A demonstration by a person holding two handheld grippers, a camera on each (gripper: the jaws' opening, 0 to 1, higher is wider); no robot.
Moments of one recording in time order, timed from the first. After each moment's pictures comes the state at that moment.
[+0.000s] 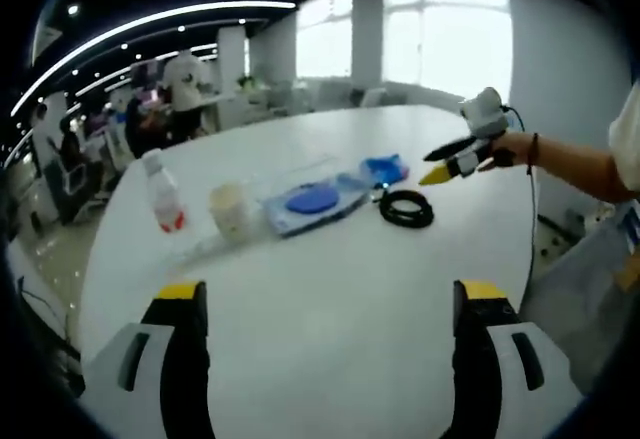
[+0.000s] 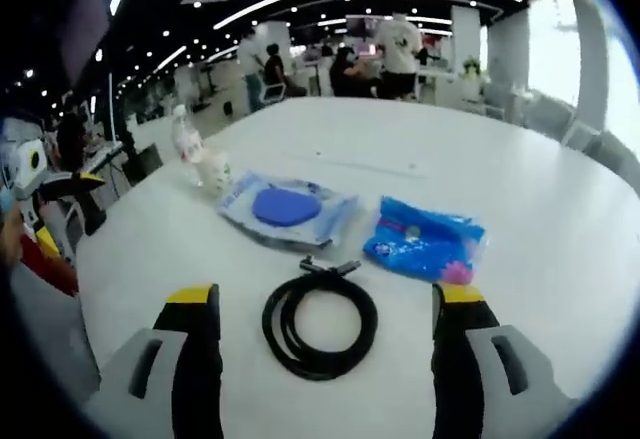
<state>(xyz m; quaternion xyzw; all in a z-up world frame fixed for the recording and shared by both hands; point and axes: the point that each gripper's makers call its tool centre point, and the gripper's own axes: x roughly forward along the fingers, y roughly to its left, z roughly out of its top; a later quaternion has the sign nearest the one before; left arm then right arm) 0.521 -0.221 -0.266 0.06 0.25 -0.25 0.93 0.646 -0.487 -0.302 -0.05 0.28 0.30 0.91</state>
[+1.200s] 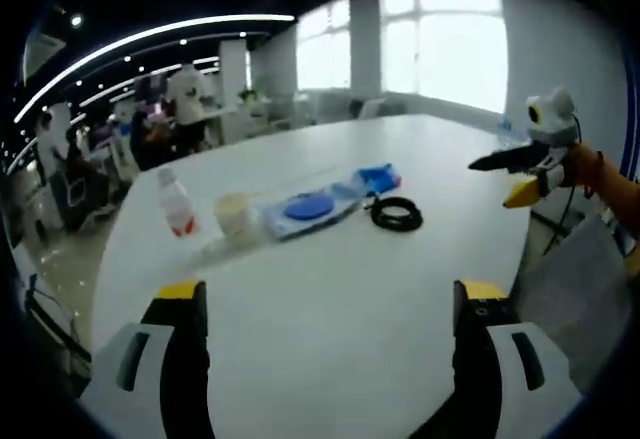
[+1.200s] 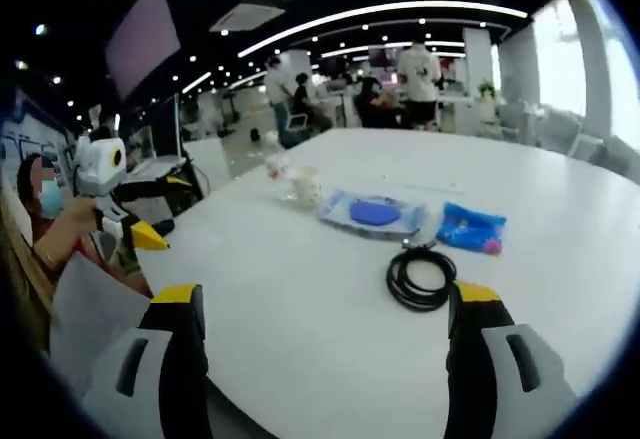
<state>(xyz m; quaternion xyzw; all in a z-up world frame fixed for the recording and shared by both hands) 0.483 -0.218 -0.247 0.07 0.22 -0.24 0.94 0.493 -0.444 -0.254 -0.04 0.24 0.35 0.91</state>
